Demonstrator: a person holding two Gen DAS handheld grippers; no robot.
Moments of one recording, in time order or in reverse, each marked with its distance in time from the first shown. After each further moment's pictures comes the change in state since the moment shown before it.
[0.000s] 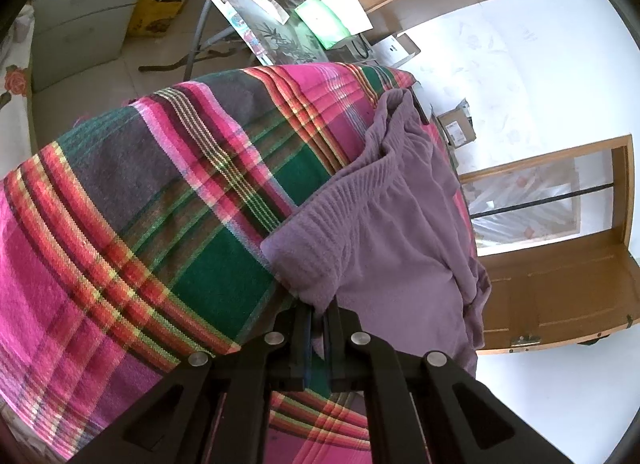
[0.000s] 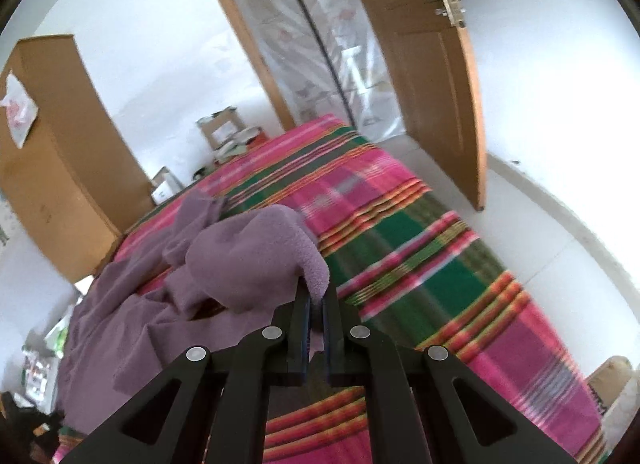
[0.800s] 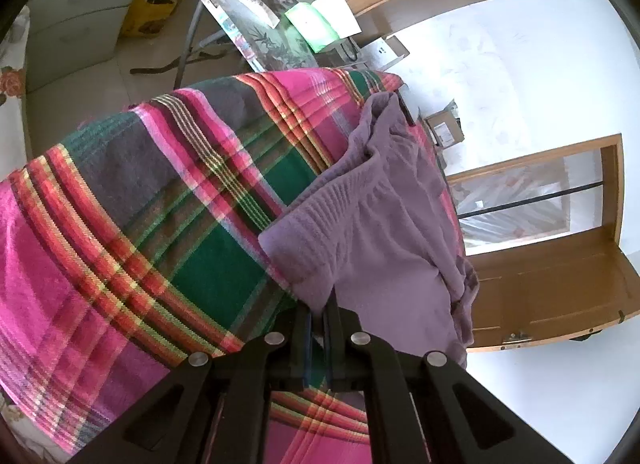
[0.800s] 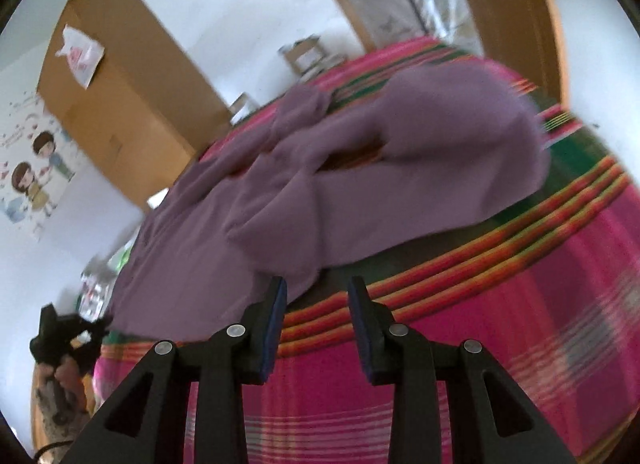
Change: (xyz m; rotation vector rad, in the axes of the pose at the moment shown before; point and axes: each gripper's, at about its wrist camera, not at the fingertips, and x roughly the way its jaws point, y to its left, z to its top) left arm -0.015 0.002 -0.003 0.013 -0.008 -0.054; right arm -0.008 0.057 -0.083 -0.116 0.271 0.322
